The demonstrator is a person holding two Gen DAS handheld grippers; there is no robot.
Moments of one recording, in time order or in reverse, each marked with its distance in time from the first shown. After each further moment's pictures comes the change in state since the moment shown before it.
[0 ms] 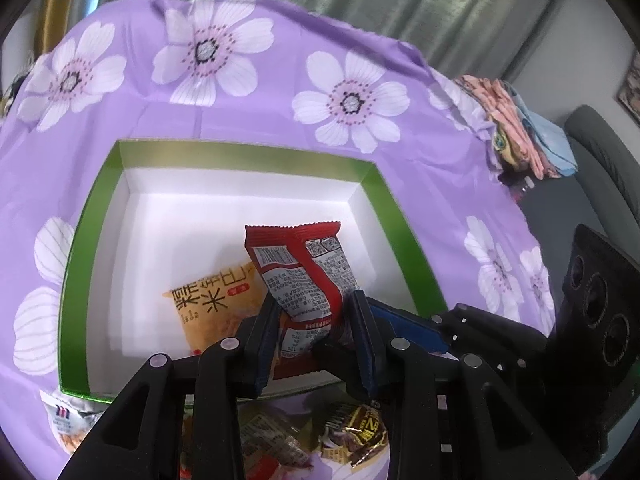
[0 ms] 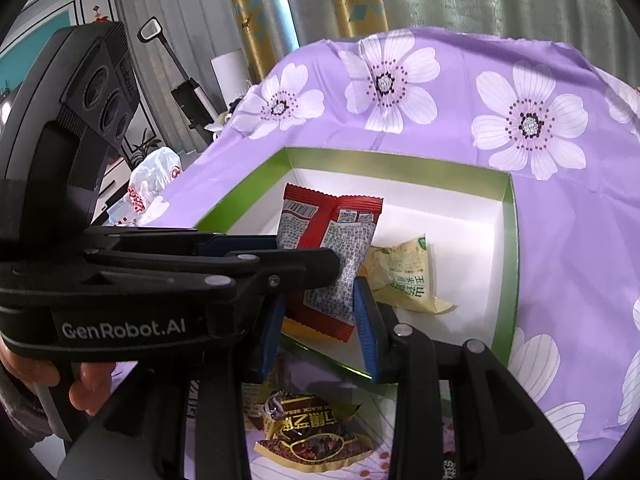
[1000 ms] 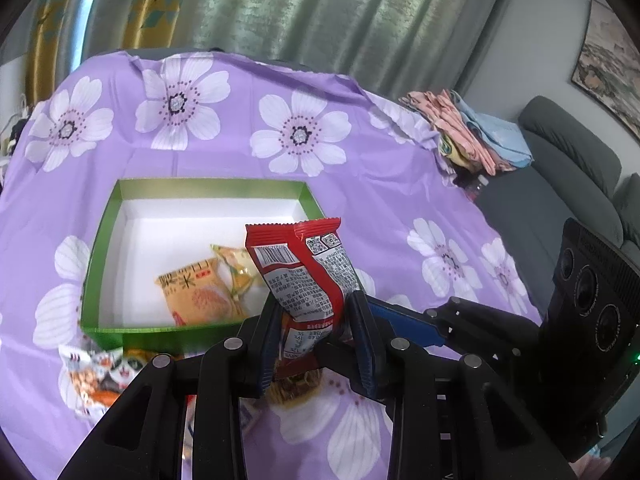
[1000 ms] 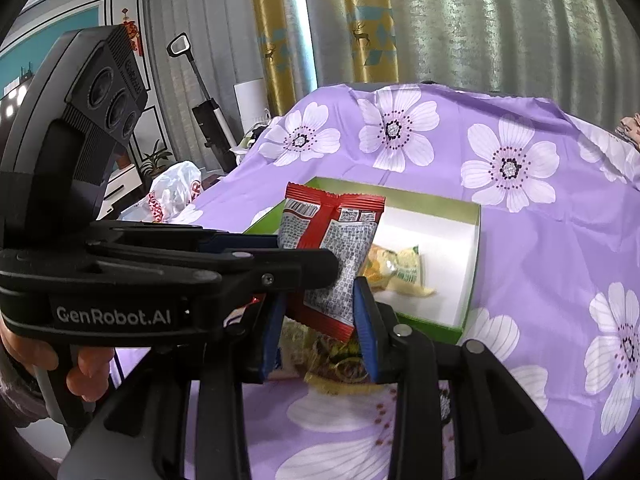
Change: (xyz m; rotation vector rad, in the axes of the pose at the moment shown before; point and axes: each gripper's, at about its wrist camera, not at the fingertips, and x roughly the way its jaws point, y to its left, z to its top) left arm -0.076 -0.052 -0.037 0.115 -0.131 -0.050; right arm -0.085 0.033 -0.027 -0.082 -0.144 -0.025
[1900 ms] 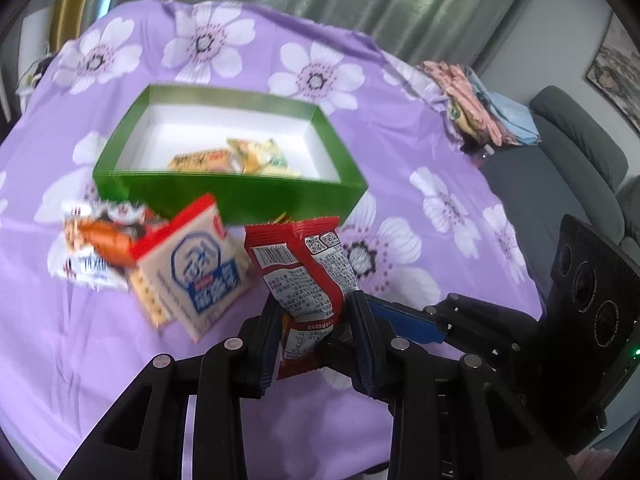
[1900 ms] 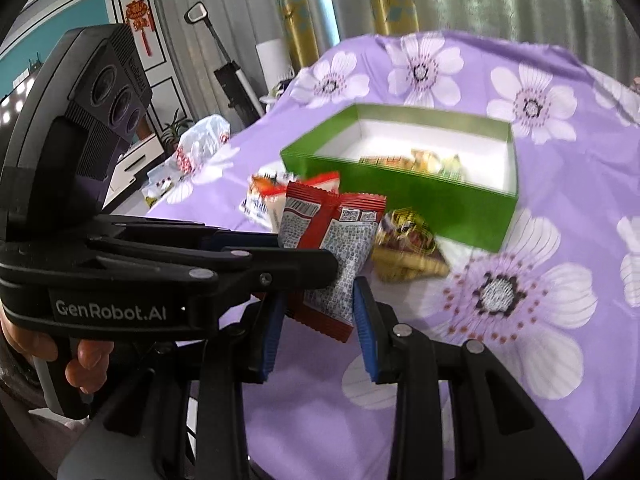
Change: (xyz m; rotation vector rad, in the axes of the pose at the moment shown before) left arm -0.022 -0.007 -0.086 -0.084 0.095 0.019; right arm -0.020 0.040 -0.072 0.025 0.119 0.079
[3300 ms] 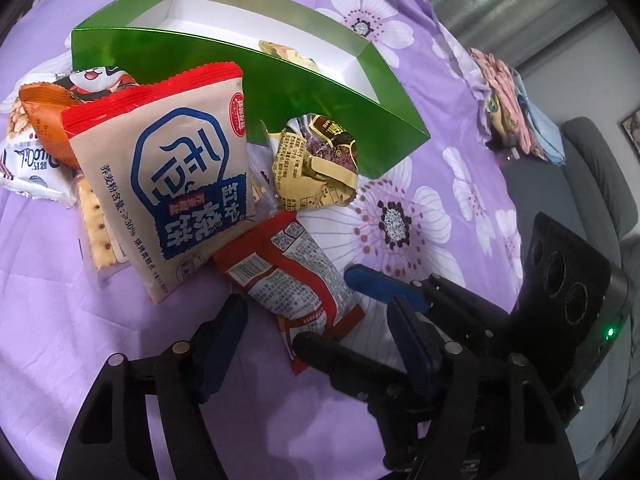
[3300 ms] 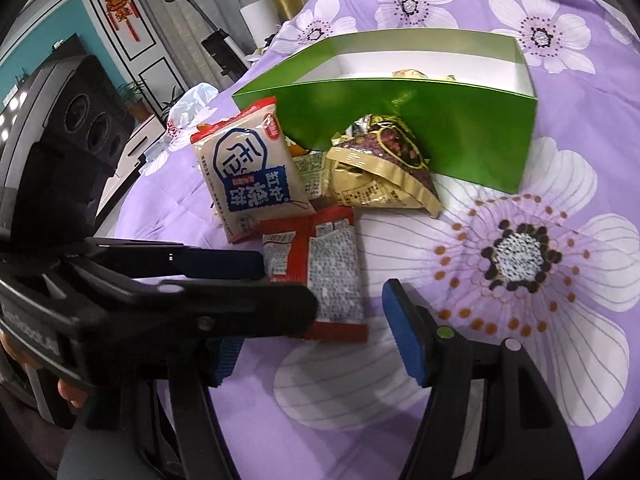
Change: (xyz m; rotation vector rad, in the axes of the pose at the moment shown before) left arm 0.065 0.032 -0.026 -0.230 0.164 -0.058; right arm 0.060 -0.042 -0.028 0.079 0.179 0.093
